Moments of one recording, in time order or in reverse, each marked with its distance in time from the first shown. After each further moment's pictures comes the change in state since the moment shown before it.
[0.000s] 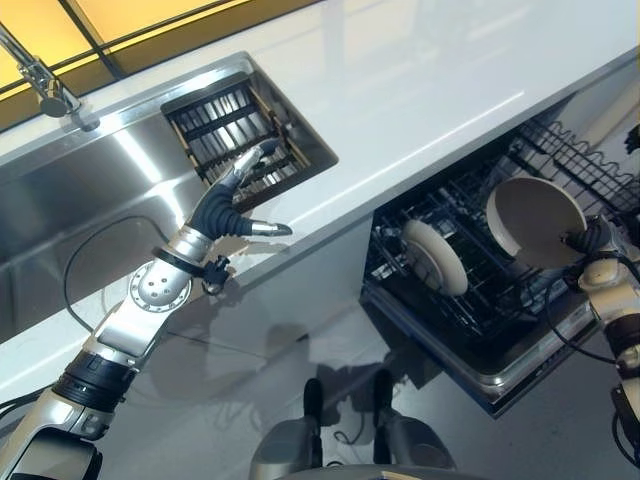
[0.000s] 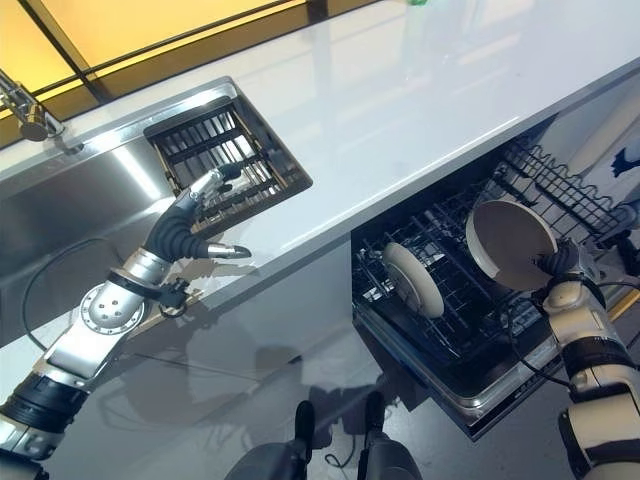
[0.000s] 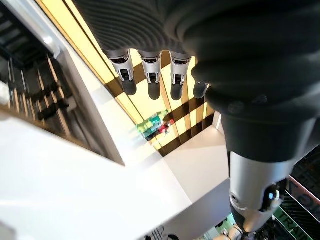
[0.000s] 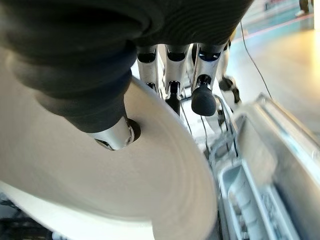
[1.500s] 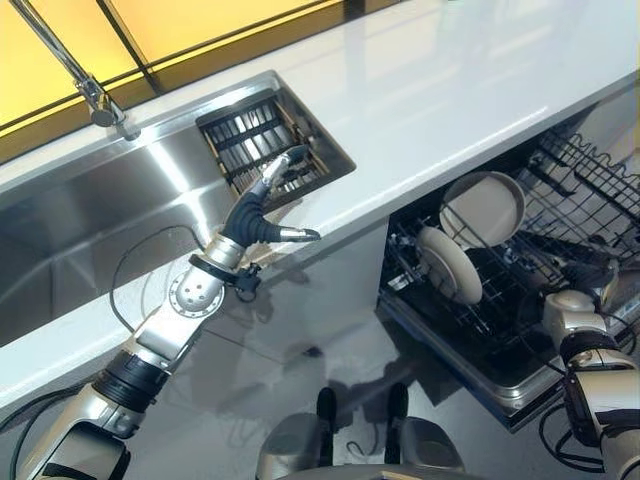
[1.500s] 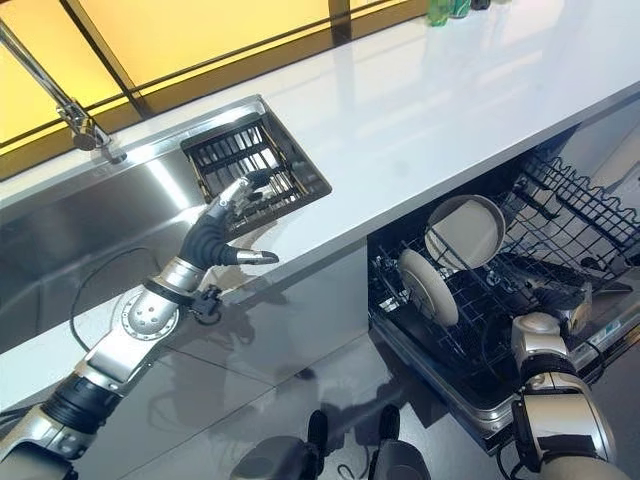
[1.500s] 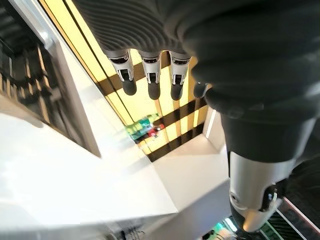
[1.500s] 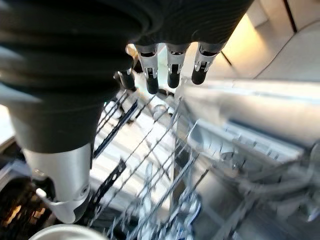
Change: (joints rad) left arm 0.003 -0.119 -0.126 0.002 -0.020 -0.013 0.038; right arm 0.051 0.224 -0.265 0.213 0.311 -0.163 -0.400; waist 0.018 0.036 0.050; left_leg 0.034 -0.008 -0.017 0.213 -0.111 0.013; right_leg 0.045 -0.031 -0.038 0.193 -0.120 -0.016
